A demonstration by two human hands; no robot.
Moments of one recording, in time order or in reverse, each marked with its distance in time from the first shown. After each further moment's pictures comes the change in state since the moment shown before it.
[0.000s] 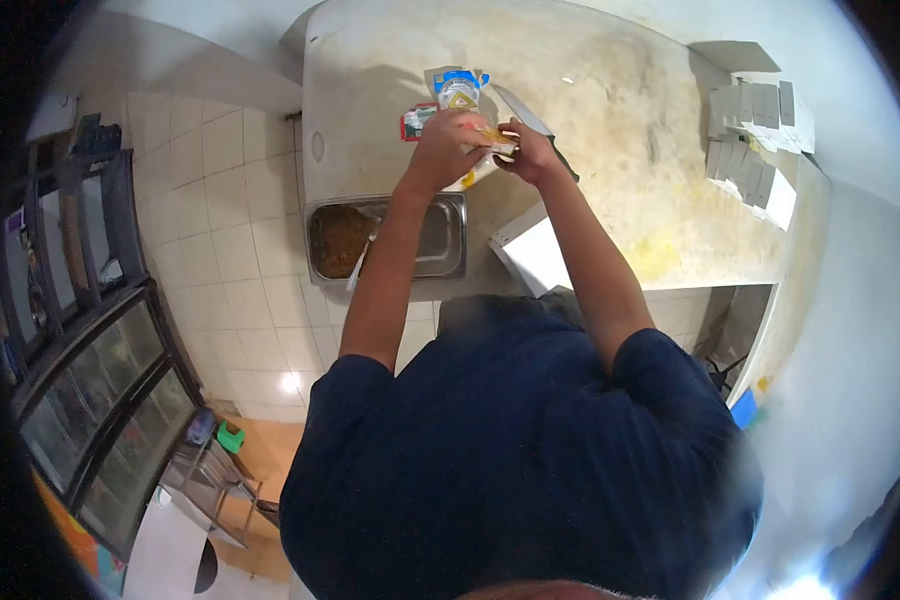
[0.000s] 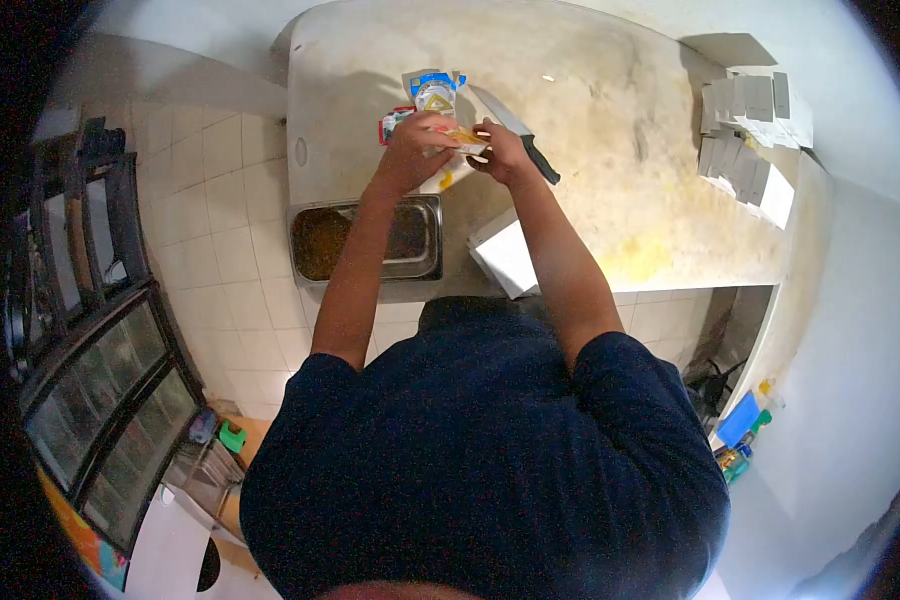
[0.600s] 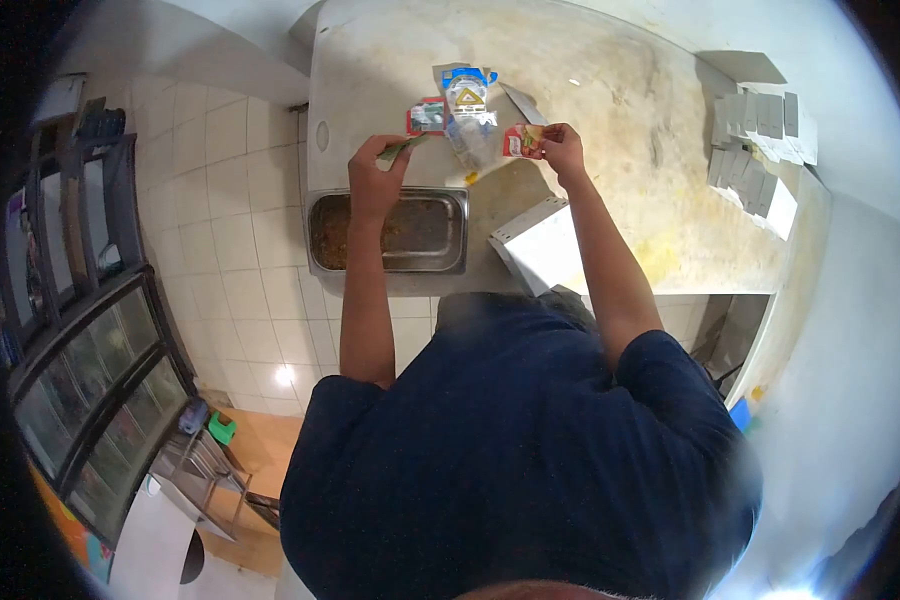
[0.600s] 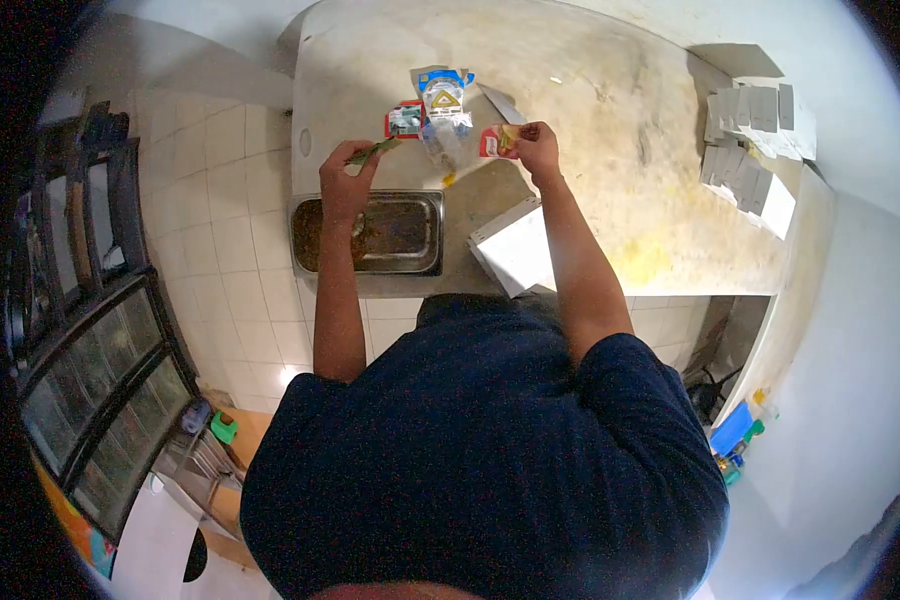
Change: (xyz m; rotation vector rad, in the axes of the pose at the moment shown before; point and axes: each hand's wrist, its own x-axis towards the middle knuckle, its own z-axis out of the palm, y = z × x) left_hand -0.077 0.015 -0.055 0.042 0.441 -0.475; right_hand 0.024 0.003 -0.065 -0.652 0.304 -0.614
